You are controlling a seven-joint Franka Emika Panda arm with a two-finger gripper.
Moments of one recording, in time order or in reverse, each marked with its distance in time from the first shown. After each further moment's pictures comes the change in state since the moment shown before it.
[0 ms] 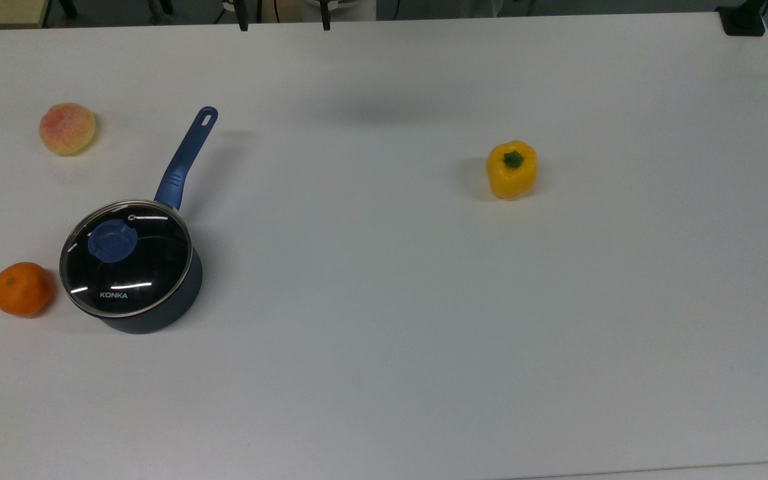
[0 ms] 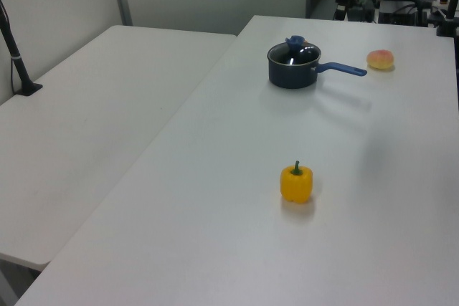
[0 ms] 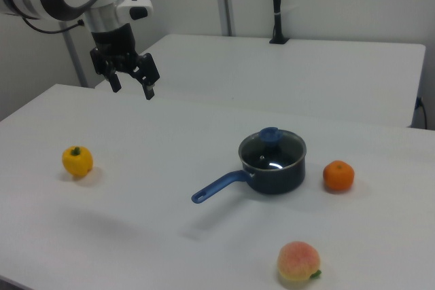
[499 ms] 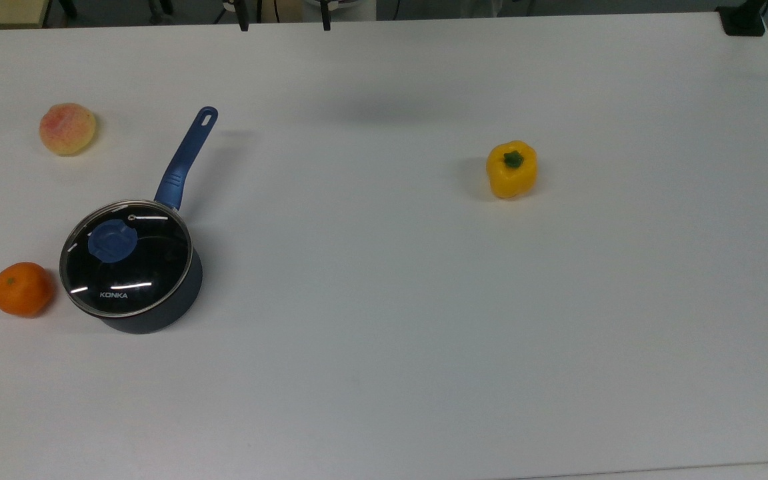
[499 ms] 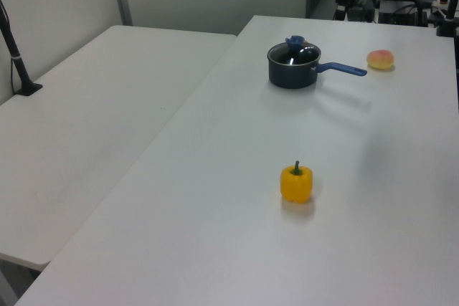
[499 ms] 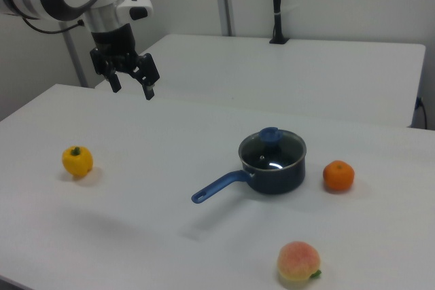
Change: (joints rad) arm 0.000 0.000 0.000 -0.001 0.000 0.000 0.002
